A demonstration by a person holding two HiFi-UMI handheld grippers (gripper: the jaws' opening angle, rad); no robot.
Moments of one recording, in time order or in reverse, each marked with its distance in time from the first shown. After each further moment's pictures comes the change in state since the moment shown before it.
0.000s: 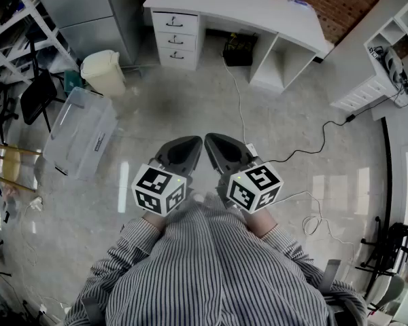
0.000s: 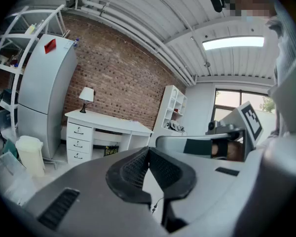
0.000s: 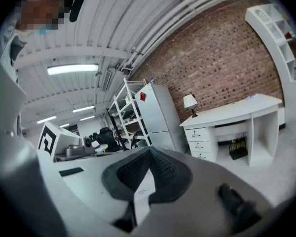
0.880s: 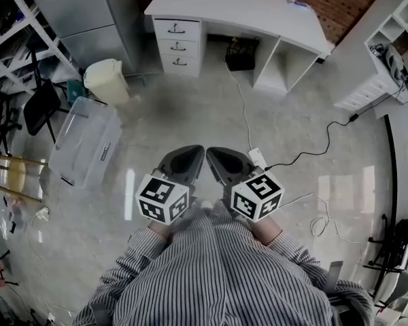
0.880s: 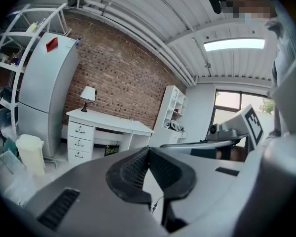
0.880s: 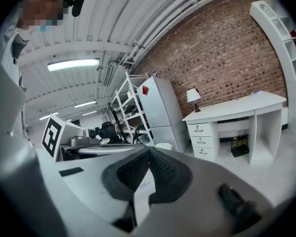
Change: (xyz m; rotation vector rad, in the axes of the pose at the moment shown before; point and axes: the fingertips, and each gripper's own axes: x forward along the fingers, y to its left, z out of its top) left arm -0.010 0.021 -0.002 -0.017 0.007 -0.007; right arm 0.017 0.015 -0.018 -0.013 0.072 0.020
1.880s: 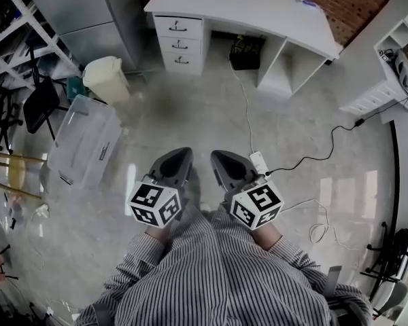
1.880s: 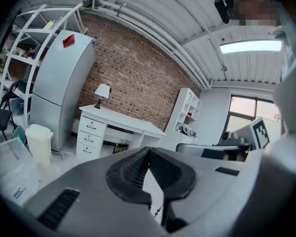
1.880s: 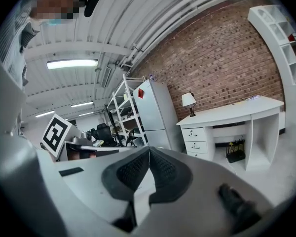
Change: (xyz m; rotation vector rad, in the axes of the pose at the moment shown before) left arm 0.035 0.049 -0.007 -0.109 -0.029 0.123; right arm 0.012 -0.061 0.004 -0.044 -0.048 -0.047
